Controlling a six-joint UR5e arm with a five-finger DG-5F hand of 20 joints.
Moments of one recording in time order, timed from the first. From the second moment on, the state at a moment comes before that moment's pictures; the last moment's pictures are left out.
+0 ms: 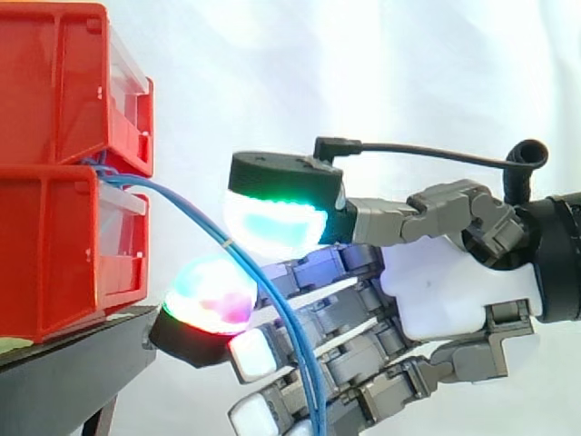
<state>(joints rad) 0.21 -2.41 -0.95 -3.10 -1.20 0.08</state>
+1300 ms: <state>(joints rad) 0.20 -2.39 -0.91 -3.20 -1.20 0.05</state>
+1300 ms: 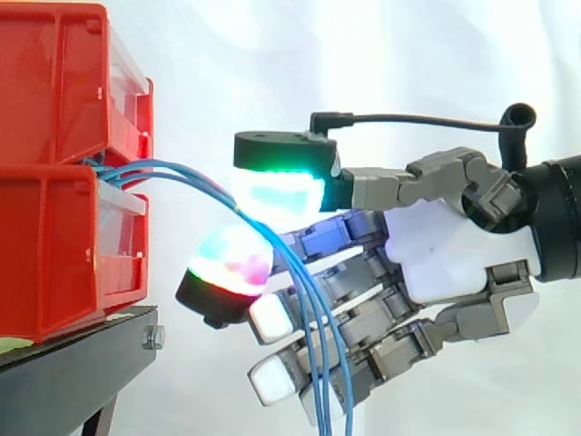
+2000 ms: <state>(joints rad) 0.19 -2.36 -0.91 -3.23 -1.19 0.02</state>
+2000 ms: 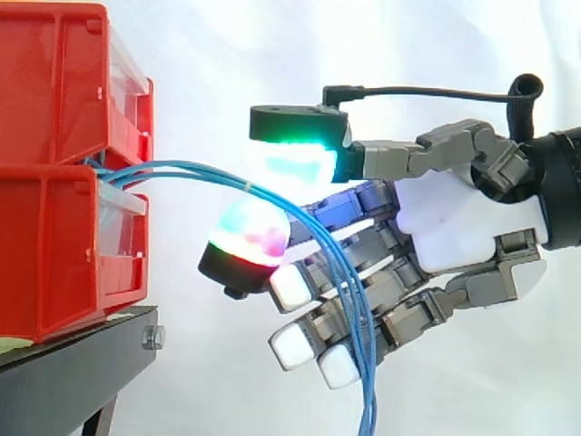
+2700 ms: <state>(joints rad) 0.19 -2.36 -0.97 -3.08 -1.19 -0.02</state>
